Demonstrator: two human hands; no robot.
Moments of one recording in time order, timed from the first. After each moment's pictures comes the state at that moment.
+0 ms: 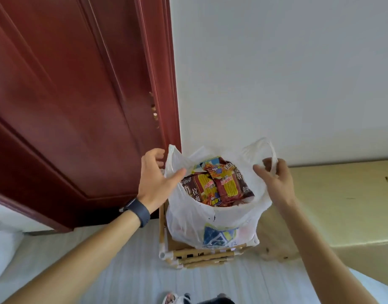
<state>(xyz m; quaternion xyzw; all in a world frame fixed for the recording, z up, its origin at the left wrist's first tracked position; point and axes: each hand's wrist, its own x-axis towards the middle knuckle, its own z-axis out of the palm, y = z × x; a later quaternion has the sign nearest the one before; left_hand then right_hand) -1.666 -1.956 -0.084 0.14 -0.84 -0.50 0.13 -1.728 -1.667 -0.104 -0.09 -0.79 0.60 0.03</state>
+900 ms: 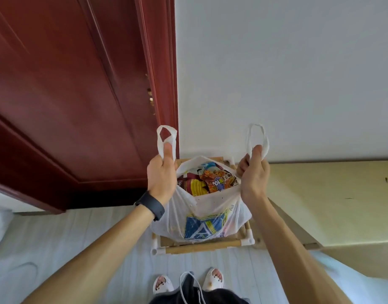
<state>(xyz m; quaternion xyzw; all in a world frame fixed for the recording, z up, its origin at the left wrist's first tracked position) -1.715 -1.930 -0.106 0.22 -0.75 -0.59 0.19 -1.755 -1.748 -0.097 -0.12 -0.65 0.75 0.04</state>
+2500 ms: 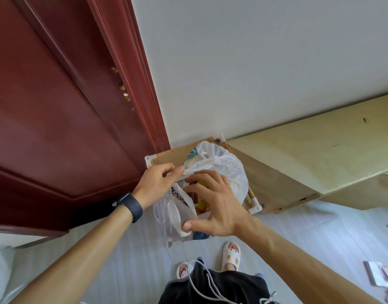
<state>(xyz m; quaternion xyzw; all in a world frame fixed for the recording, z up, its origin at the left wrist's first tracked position) -1.694 -1.984 -0.132 -0.04 -0.89 -0.43 -0.09 -1.647 -1.784 -0.136 0.29 -0.89 0.34 0.04</state>
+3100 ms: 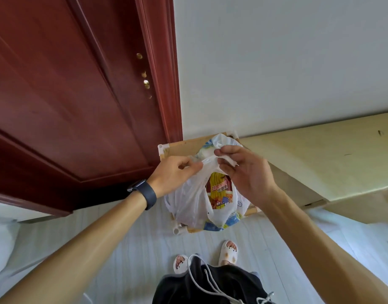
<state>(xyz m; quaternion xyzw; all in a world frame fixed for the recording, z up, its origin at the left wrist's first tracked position) -1.674 -1.986 -0.124 -0.04 -0.87 -0.48 -0.11 -1.677 -1.780 -0.098 -0.07 -0.49 0.85 -0.19</state>
